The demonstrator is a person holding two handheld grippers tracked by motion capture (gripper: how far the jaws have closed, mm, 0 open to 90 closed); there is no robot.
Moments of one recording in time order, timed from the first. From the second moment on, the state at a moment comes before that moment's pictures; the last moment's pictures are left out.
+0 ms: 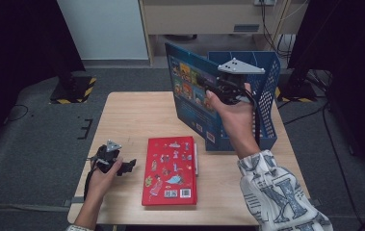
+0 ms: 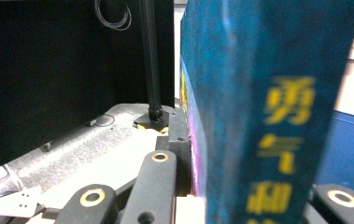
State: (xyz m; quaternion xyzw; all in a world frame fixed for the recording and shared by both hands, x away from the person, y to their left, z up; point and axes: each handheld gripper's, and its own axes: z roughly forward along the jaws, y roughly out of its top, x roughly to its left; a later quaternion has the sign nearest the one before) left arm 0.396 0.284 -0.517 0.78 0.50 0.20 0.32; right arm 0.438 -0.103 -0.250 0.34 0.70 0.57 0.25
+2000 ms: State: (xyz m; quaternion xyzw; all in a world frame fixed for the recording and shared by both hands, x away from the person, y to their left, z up) left arm 0.406 0.291 -0.537 0.77 0.50 0.21 0.32; right arm 0.441 -0.198 -0.257 0.44 0.64 0.56 0.30
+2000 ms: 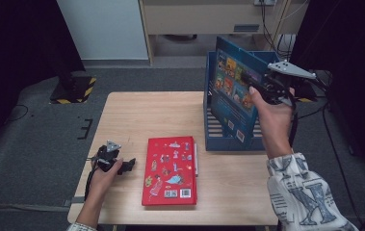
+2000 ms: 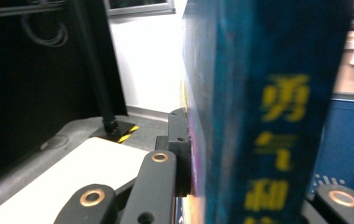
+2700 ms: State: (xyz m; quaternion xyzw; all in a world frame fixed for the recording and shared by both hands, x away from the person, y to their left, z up) left arm 0.405 0.290 -0.537 0.78 0.50 0.21 0.32; right arm 0.483 -0.174 -0.272 0.47 0.61 0.54 0.33
